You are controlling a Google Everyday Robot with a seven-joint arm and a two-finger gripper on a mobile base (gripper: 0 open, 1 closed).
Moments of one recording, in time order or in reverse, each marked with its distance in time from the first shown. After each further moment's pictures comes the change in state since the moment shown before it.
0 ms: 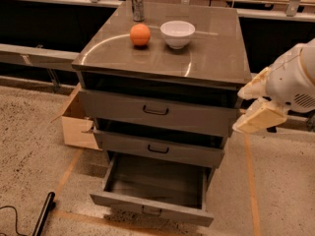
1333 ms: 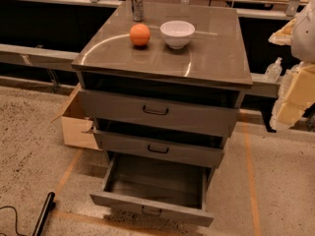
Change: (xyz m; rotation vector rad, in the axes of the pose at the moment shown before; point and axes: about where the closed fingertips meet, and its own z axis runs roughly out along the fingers) arm -0.002 -0.026 -0.066 0.006 0.187 -0.058
